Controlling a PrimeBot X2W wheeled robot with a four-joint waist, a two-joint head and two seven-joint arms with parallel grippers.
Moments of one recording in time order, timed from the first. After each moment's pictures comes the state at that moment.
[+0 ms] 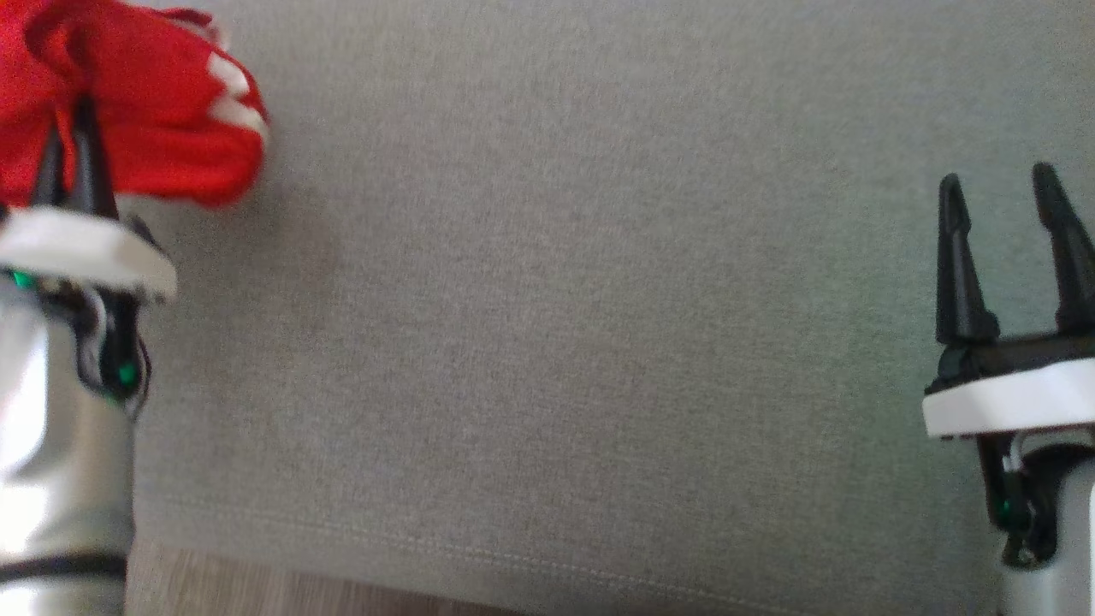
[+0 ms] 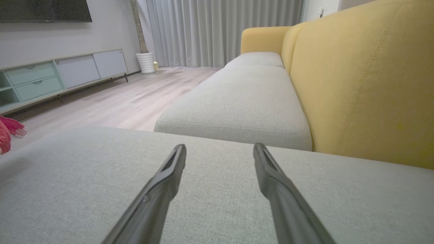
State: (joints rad) left arm -0.65 0.27 -0.02 0.68 -0.33 -0.08 -0.25; right arm -0.10 -0.08 -0.07 -0.27 0.09 0.12 0.11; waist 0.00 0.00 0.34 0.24
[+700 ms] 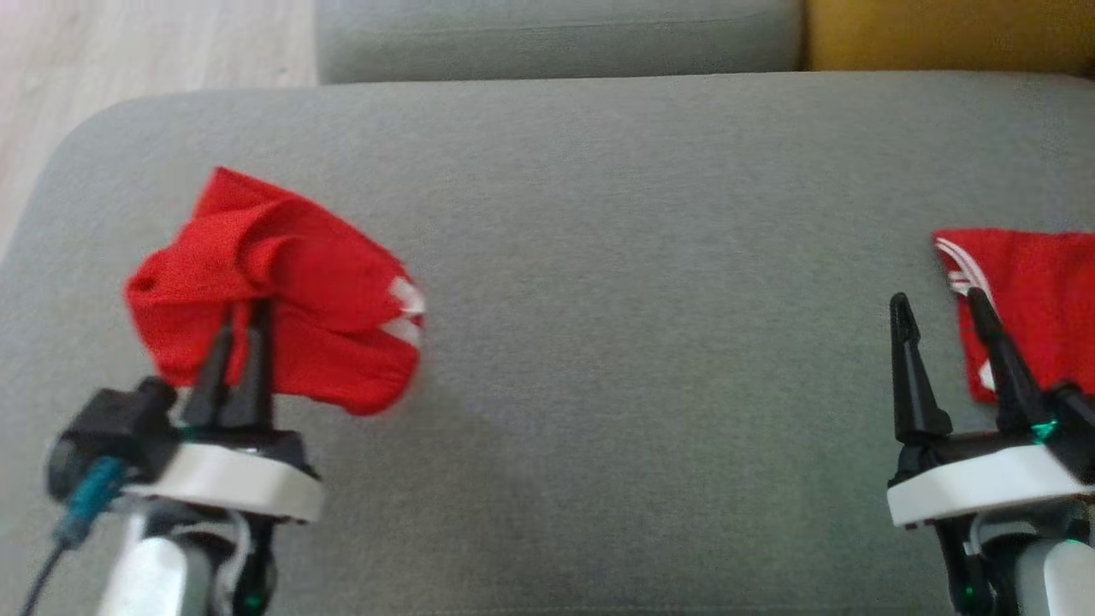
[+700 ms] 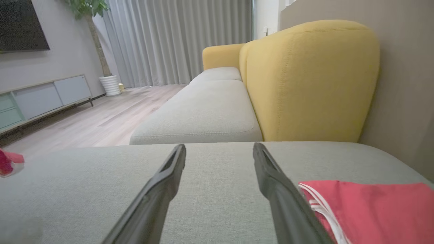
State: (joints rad) left arm -0.01 0.20 -0.13 -0.12 -0.26 0.03 -0.09; right arm 0.06 -0.05 -0.05 -0.18 0.15 0.12 0.05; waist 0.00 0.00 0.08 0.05
